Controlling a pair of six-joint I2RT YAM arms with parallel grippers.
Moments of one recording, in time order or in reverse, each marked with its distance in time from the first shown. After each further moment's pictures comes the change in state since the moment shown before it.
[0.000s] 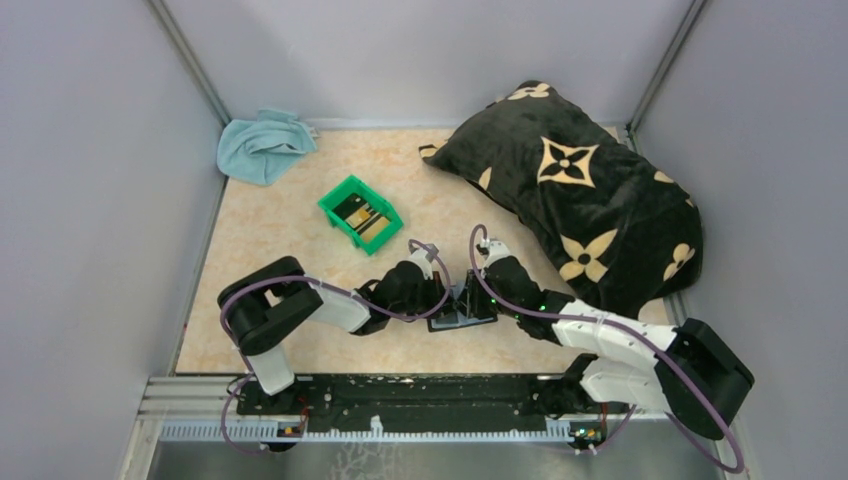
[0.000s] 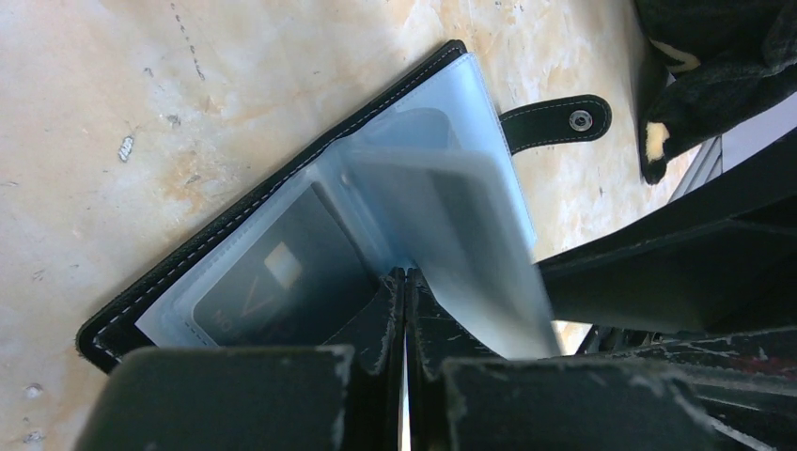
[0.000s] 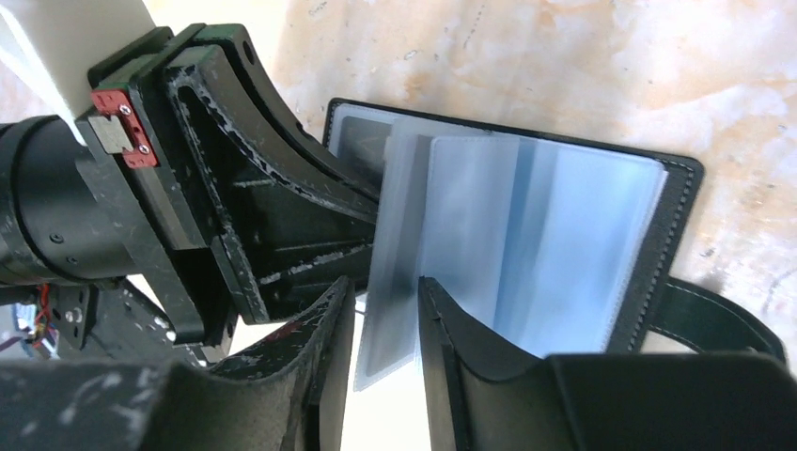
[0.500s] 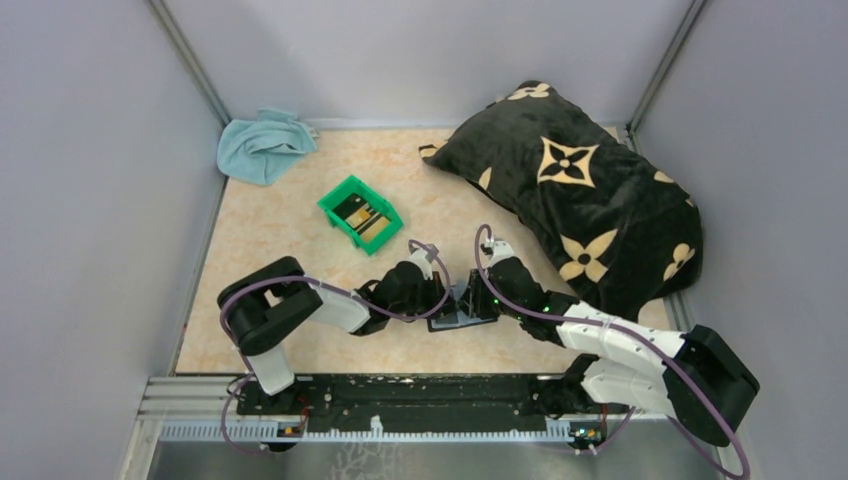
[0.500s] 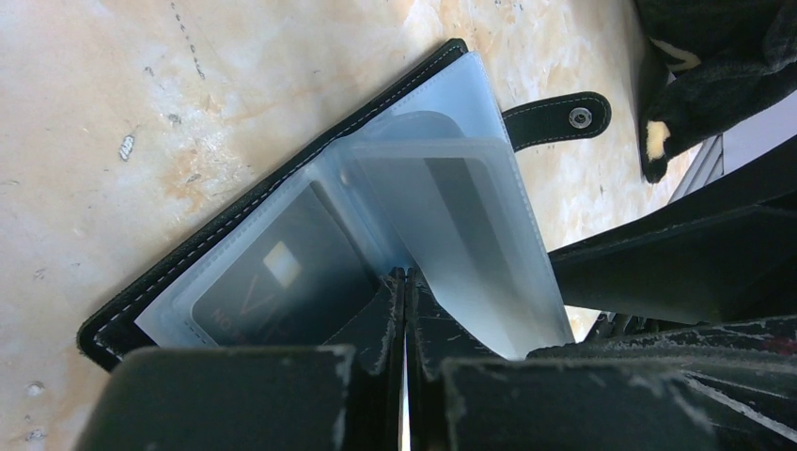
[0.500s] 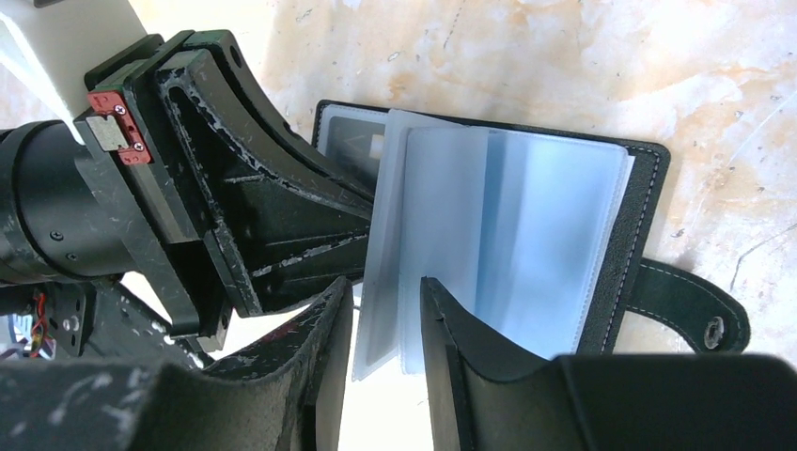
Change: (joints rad) left arm 0.000 -0.001 -0.002 0.002 -0.009 0.004; right arm 0.002 -0.062 -0.001 -0.073 0.055 0.013
